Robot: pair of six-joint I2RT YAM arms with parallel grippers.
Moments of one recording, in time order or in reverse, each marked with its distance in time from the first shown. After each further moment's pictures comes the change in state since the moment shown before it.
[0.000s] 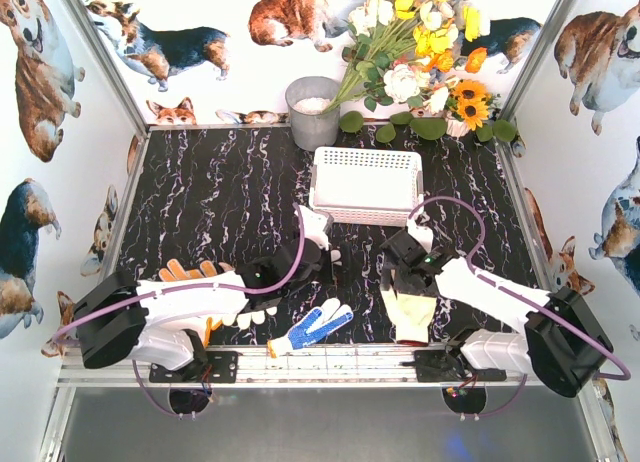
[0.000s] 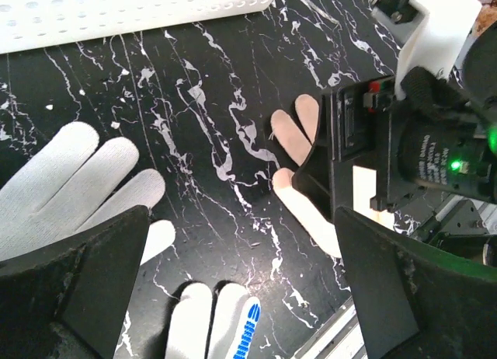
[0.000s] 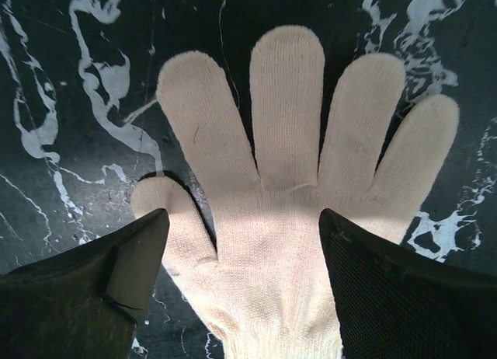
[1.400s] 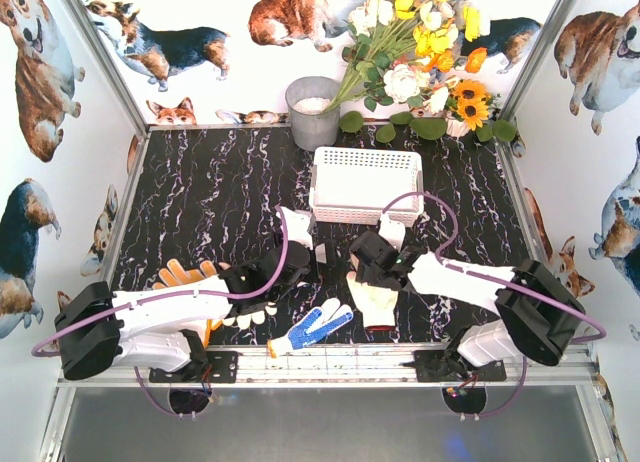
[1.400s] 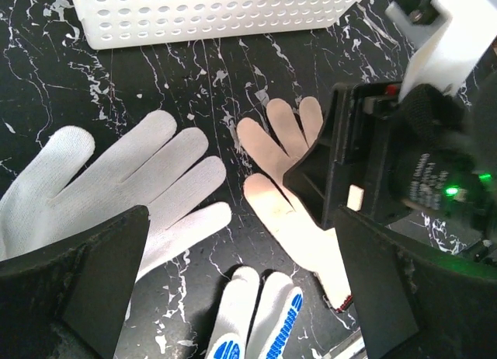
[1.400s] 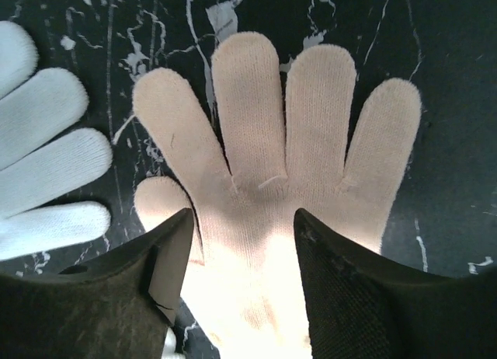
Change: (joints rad) left arm -0.003 -0.121 -0.029 -0.138 -0.150 -0.006; right arm 0.169 0.194 0.075 0.234 0.066 0.154
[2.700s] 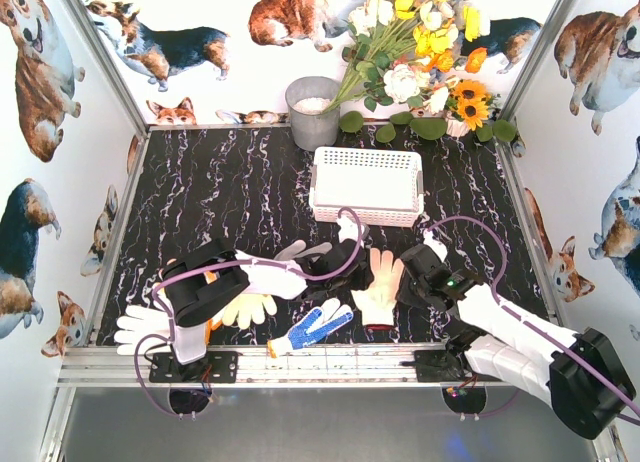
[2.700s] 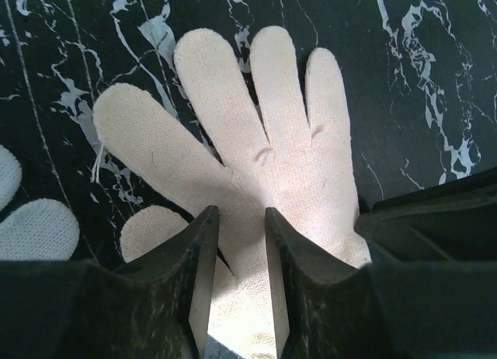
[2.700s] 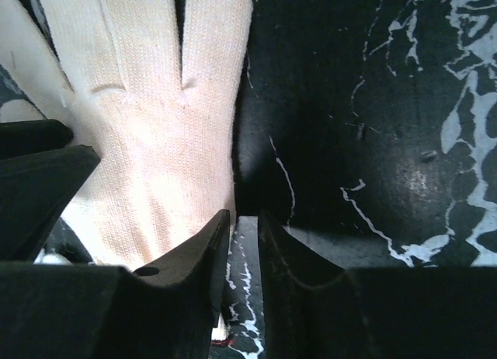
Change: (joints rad) left arm 0.003 0.647 0.257 0.215 0.262 -0.095; right arm -0.231 -0.442 -0.281 -0.116 -0.233 -0.092
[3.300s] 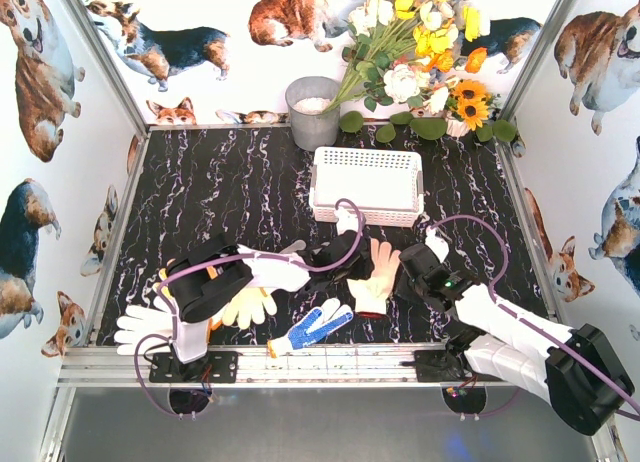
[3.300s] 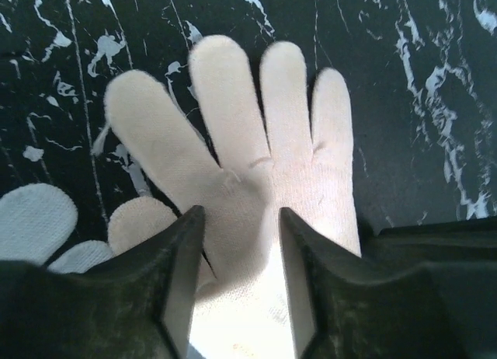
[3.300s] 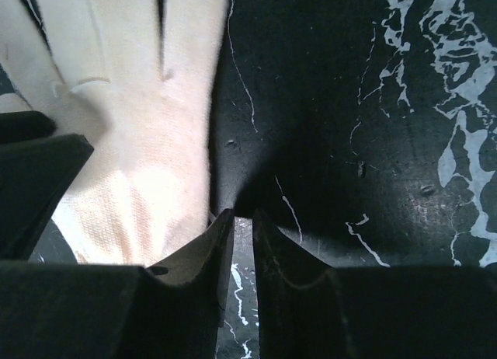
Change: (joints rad) left arm 0.042 0.040 0.061 -0.025 -0.060 -0.007; right arm 0.000 0.027 -0.026 0.122 0.072 0.047
